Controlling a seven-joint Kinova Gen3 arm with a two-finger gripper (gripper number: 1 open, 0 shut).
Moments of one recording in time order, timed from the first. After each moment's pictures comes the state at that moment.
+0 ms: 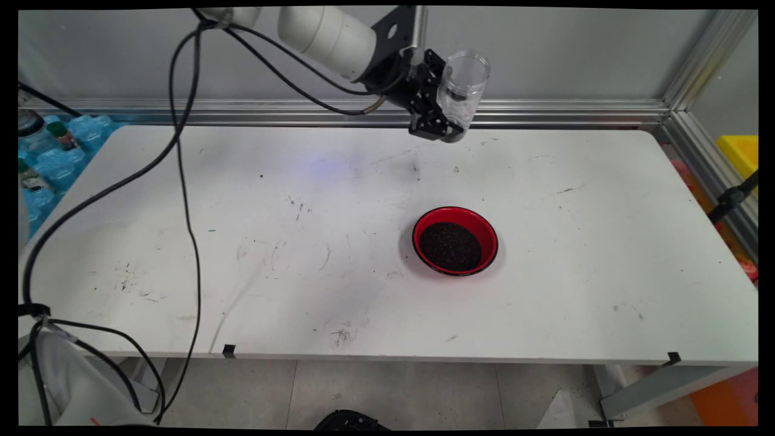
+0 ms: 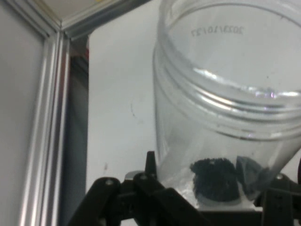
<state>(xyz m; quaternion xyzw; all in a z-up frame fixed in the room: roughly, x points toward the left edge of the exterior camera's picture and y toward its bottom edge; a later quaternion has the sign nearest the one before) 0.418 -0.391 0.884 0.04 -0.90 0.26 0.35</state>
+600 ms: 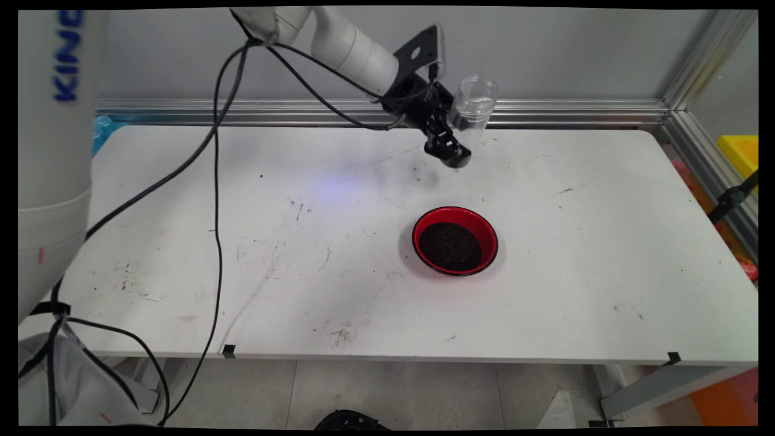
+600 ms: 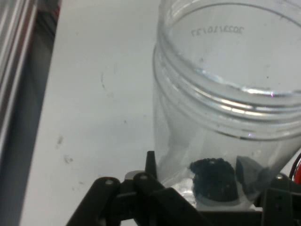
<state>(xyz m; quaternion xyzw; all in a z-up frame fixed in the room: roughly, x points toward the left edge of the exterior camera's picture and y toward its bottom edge) 0.399 -0.427 0.840 0.12 -0.91 0.18 0.35</state>
